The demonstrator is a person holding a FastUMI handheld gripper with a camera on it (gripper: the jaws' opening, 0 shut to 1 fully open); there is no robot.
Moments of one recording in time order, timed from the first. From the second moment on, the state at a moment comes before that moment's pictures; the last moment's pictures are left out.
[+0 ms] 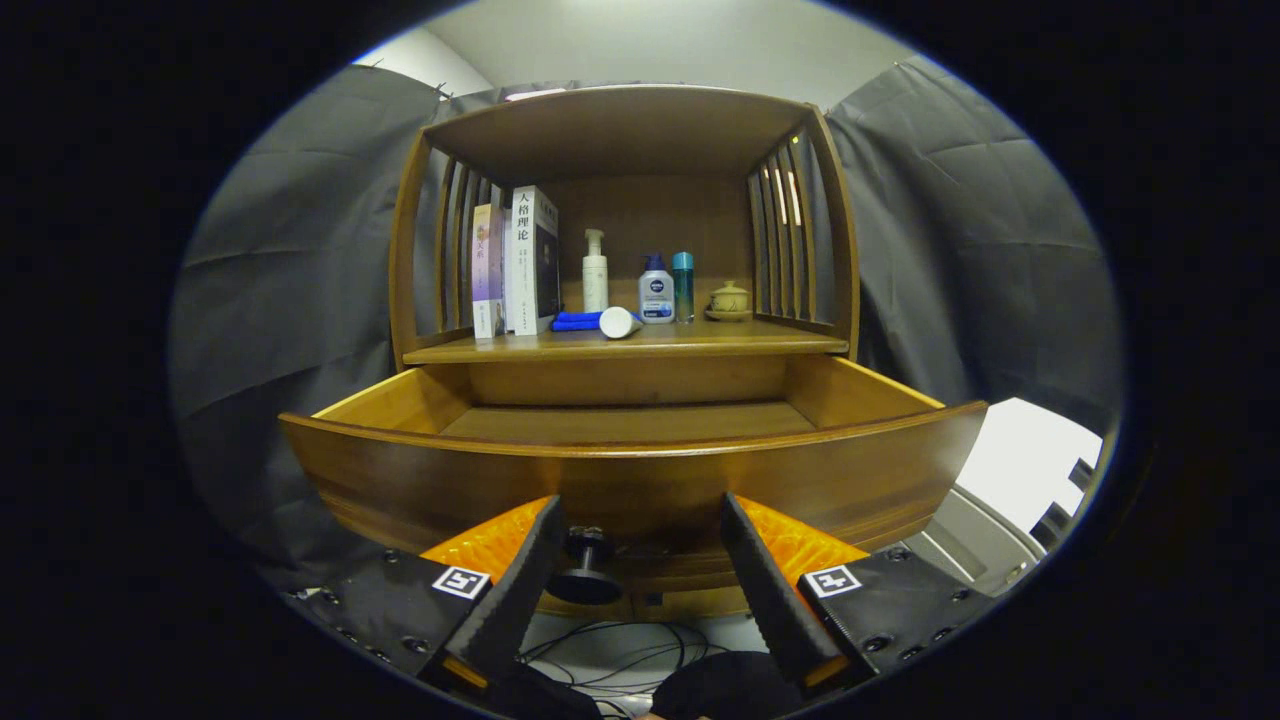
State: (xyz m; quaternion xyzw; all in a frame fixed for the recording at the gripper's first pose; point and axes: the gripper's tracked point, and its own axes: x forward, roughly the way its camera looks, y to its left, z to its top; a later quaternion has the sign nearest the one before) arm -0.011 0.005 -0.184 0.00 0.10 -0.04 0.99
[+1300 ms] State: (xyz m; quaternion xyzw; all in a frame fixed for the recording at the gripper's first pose) arm 0.085 0.004 -0.177 0.00 0.09 -0.04 1.00
